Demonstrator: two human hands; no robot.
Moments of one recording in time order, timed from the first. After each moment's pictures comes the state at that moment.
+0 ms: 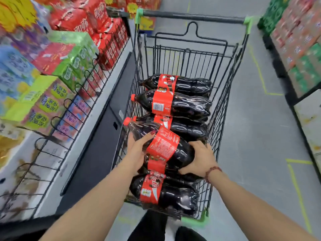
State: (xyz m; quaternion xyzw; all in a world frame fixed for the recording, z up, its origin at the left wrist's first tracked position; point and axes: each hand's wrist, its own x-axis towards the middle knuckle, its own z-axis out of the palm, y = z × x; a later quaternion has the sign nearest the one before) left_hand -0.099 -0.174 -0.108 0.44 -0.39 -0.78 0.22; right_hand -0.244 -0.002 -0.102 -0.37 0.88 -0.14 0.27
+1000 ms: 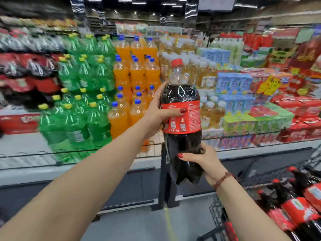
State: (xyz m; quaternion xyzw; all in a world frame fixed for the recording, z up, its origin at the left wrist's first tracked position) left_hand 0.278 0.034 0.173 0.42 -0.49 -0.42 0.64; right_hand 0.092 0.021 0.091 -0.60 0.37 -0.35 0.62
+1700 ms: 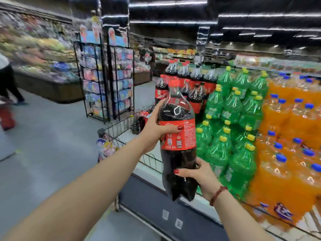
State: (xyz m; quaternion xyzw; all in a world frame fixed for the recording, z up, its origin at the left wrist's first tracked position) left_hand 0.703 0.343 0.173 0.53 -0.34 -0.17 0.75; right_hand 0.564 0.215 0.099 -0.69 0.14 -0.13 0.70
